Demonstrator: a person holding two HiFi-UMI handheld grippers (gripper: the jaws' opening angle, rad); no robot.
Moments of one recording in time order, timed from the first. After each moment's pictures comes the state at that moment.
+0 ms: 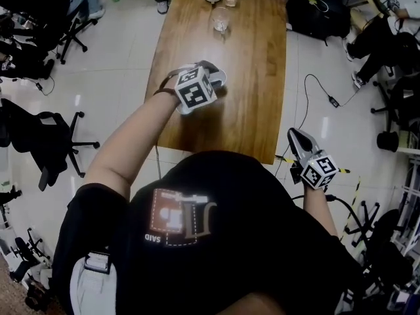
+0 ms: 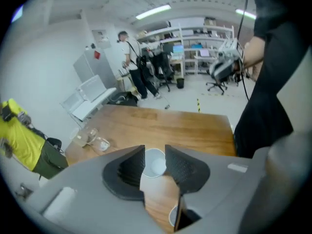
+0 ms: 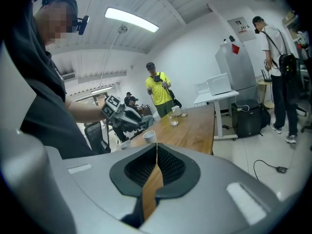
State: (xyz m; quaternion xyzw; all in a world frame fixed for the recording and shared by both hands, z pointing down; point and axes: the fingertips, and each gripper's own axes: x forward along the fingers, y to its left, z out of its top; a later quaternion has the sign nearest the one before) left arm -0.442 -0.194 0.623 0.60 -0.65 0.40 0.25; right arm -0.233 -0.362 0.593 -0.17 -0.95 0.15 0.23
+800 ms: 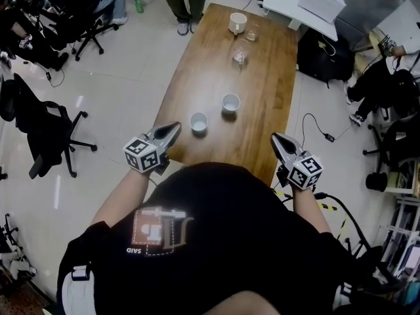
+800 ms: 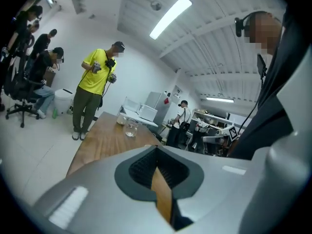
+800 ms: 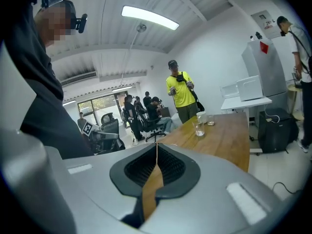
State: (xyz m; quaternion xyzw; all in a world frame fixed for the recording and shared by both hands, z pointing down) left arm -0.387 0.012 0.585 0.44 -0.86 -0.15 0.21; right arm -0.311 -0.284 0.559 -0.28 -0.93 0.12 0.20
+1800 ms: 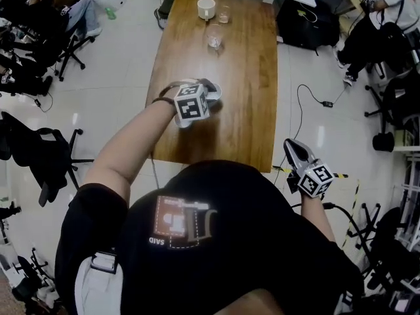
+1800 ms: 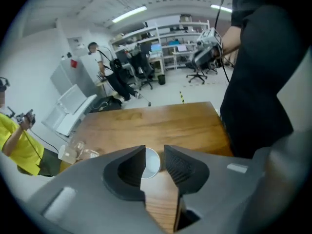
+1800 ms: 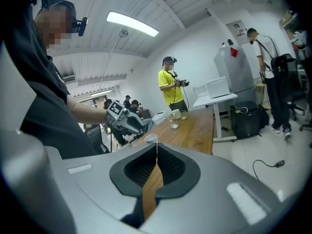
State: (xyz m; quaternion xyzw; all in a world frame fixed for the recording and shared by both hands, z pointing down) left arm -0.425 -0.188 0.636 0.67 -0.56 0.45 0.21; right arm -0.223 -0.355 0.578 -0.16 -0.95 0.16 0.21
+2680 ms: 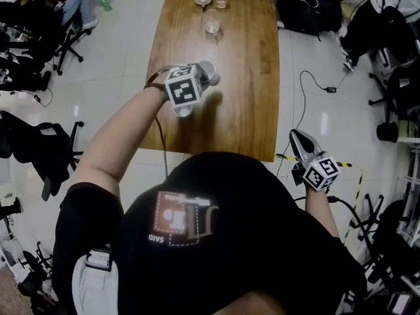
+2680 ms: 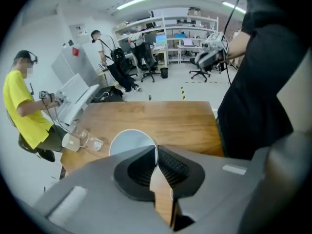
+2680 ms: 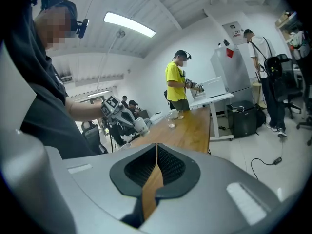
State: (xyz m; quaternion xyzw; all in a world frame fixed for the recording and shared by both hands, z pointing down) left arm -0.428 -0.174 0.610 0.64 -0.55 0.46 0.27; right arm -0.211 -0.372 0.581 -0.15 -0.95 0.16 0.22
